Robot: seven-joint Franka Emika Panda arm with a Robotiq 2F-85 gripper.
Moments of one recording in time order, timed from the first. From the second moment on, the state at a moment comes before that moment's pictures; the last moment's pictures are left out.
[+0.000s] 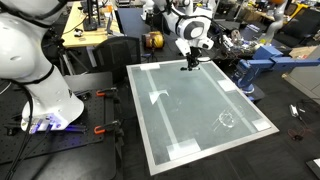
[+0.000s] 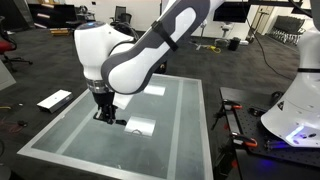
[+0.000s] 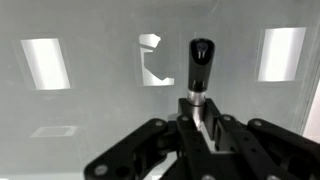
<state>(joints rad) 0.22 0.76 0.01 -1.59 -0.06 2.41 0.29</state>
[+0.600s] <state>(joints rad) 0.15 0.45 0.00 -1.80 -0.08 2.40 0.08</state>
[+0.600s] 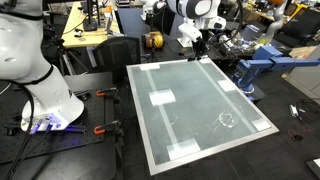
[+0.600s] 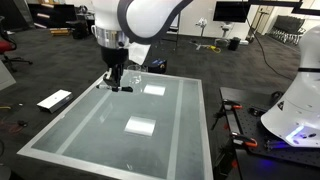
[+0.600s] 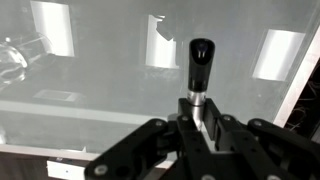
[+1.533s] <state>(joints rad) 0.07 0.15 -0.12 -2.06 -0.59 2.40 0.42</state>
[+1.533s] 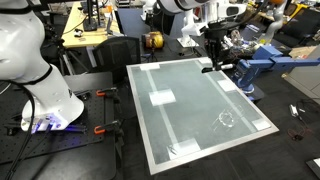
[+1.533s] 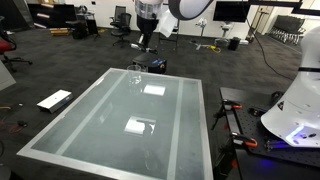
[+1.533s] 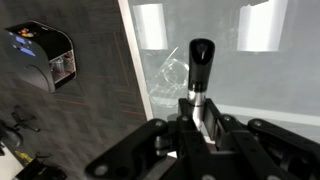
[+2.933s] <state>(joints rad) 0.10 0.39 -0.08 -1.92 -1.15 2.17 1.51</state>
